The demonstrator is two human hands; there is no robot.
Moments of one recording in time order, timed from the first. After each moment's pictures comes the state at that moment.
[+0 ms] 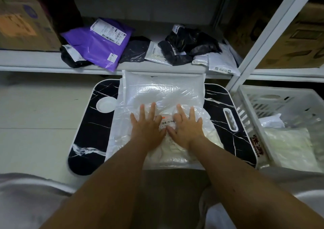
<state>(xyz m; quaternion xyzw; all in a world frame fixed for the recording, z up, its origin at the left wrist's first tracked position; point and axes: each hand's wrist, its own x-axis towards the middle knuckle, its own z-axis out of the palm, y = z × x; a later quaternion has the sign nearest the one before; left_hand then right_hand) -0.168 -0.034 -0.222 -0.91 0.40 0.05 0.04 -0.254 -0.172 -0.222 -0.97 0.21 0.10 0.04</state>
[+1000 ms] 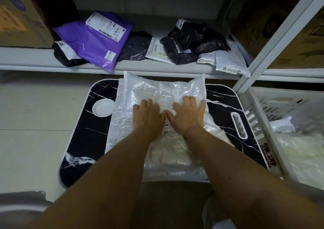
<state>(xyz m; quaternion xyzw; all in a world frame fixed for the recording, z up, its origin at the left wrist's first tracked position) -0.122 -0.074 -0.216 -0.94 0.34 -0.03 -0.02 -0.193 -0.193 -0.219 -0.97 0.26 0.01 -0.05</state>
